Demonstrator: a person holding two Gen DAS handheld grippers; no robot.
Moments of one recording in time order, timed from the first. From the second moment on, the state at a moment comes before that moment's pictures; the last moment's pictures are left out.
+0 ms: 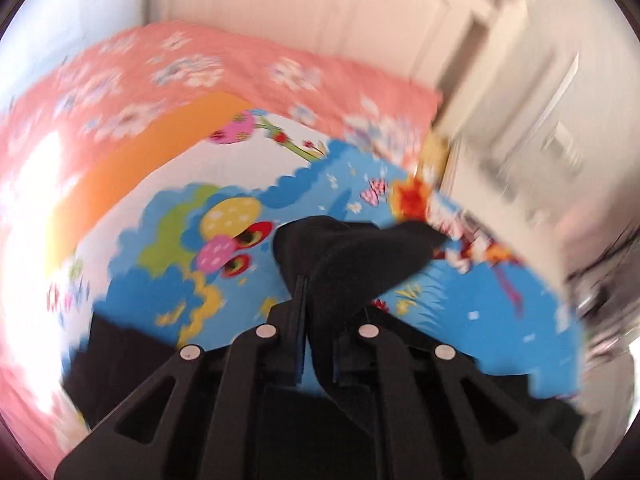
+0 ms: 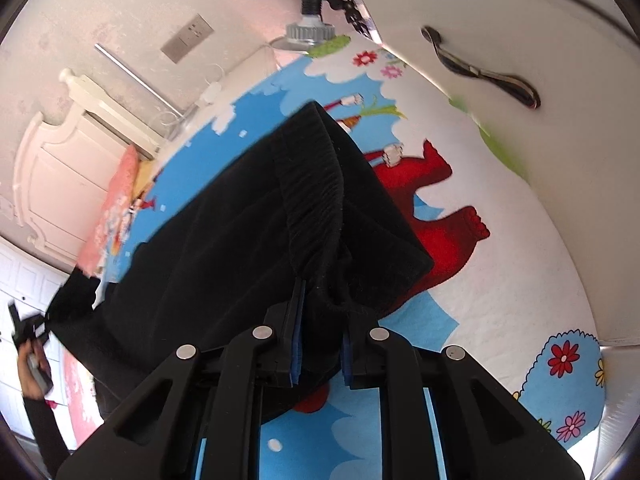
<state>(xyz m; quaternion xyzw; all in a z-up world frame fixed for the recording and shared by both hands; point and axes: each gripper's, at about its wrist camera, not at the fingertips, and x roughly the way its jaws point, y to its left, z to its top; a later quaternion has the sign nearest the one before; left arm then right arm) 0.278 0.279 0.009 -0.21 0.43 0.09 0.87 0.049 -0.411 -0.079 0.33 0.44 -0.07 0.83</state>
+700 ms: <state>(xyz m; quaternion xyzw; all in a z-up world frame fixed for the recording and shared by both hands) 0.134 0.210 -0.085 0.15 0.44 0.21 0.86 0.058 -0.400 -0.097 0.26 0.46 -0.10 0.84</state>
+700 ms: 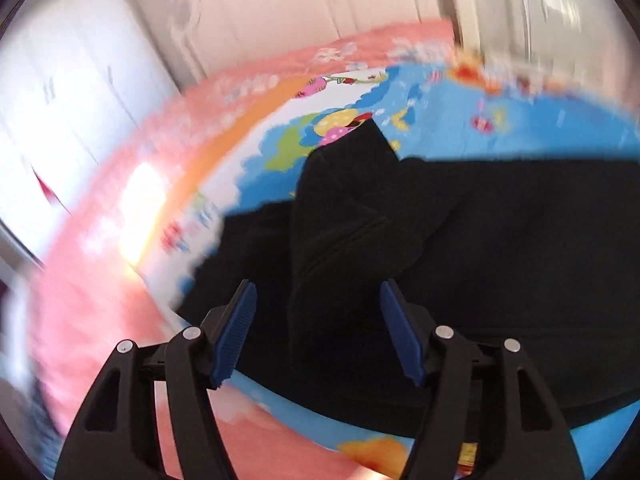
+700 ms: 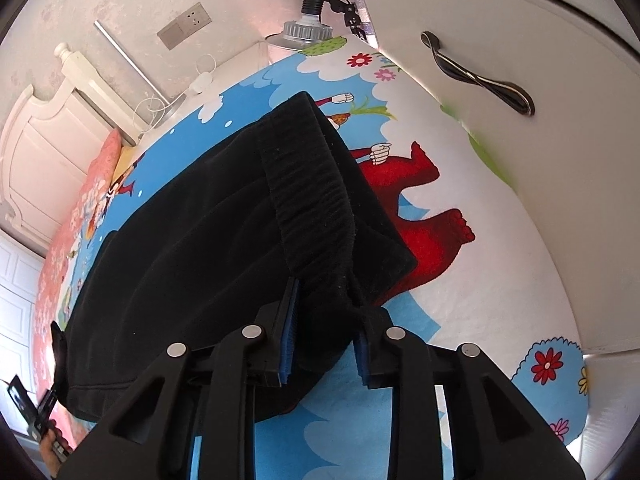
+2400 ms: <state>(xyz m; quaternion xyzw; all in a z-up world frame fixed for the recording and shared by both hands) 0.099 0.445 -0.089 -0.48 0.38 0.11 0.78 0.062 -0.417 -0.073 0.32 0.45 -0.03 0.83</state>
